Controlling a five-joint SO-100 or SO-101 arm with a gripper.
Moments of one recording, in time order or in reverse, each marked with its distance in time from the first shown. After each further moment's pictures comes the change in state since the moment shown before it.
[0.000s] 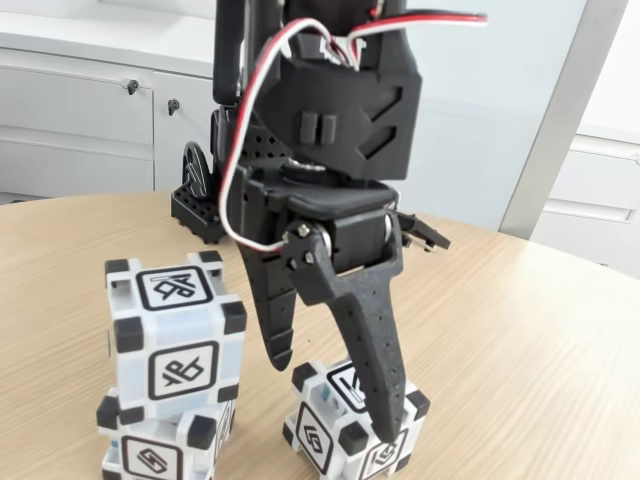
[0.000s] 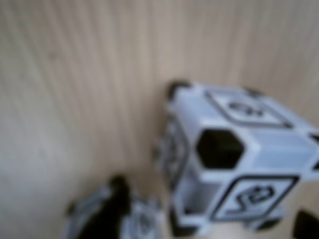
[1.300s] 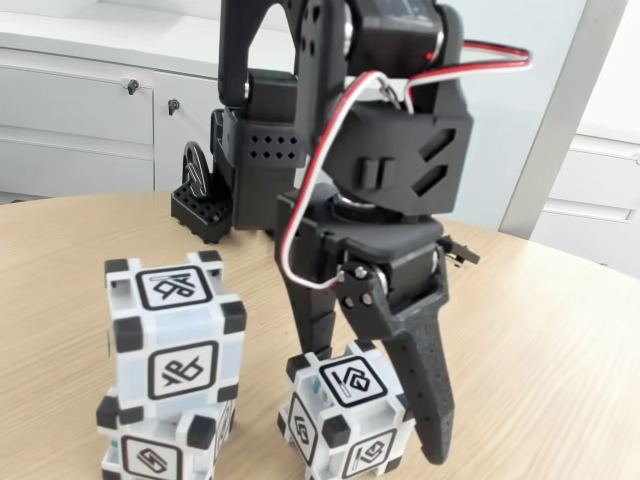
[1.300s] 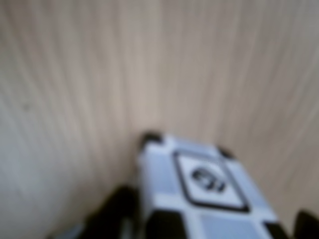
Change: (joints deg) arm -7.0 -8.5 -4.7 -0.3 5.4
